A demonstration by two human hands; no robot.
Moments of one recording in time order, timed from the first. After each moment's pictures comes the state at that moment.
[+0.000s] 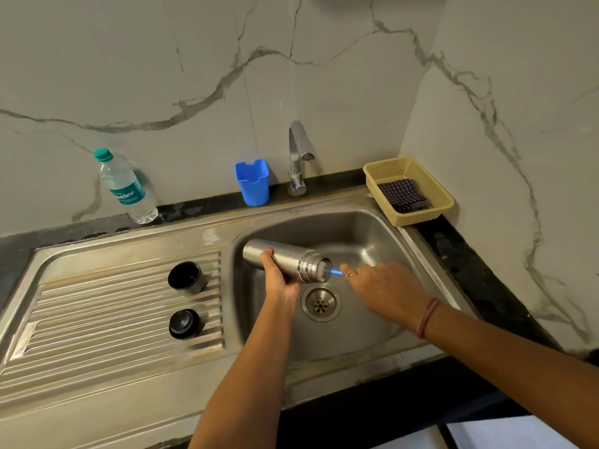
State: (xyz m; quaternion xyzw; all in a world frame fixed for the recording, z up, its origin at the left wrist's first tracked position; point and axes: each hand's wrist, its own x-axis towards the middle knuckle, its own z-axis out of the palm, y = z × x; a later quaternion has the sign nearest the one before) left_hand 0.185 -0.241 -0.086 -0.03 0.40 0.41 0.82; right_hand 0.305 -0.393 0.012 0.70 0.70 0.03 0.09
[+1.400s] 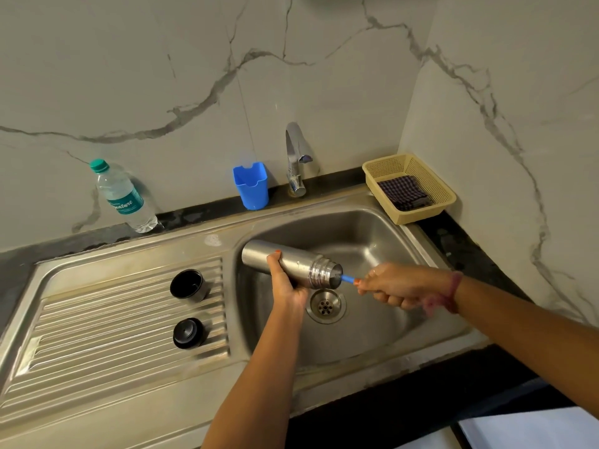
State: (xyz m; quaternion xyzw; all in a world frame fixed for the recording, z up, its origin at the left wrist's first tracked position) left_hand 0.188 -0.263 -0.056 -0.01 0.40 0.39 0.83; right_hand 0.333 -0.379 0.024 0.75 0.33 -0.55 -0.15
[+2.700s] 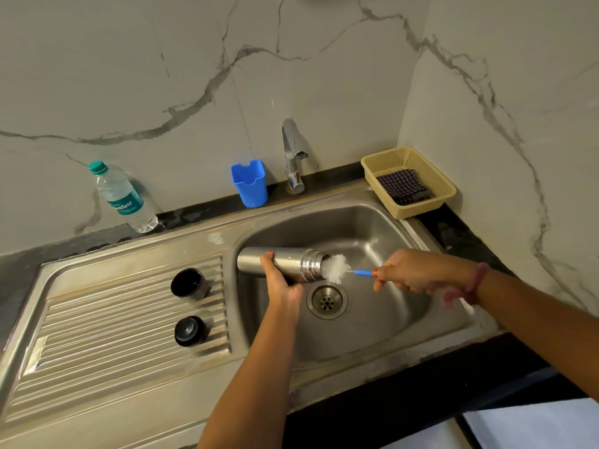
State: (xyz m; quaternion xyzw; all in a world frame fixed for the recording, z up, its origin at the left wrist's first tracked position) left_hand 0.183 -0.251 -0.069 -0.03 0.42 0.41 0.81; right_hand 0.349 -0.392 0.042 0.77 0.44 -0.45 -0.10
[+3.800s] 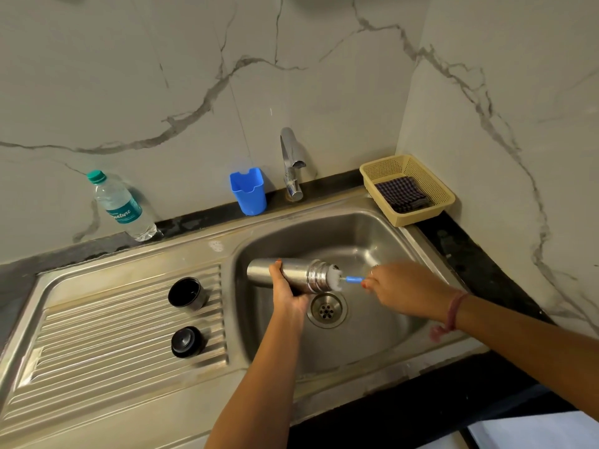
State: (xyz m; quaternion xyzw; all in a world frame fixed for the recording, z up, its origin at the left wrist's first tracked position) left_hand 0.193 -0.254 -0.078 -0.03 0.43 0.37 0.82; right_hand 0.334 -0.390 0.015 0.77 0.63 -0.12 -0.01
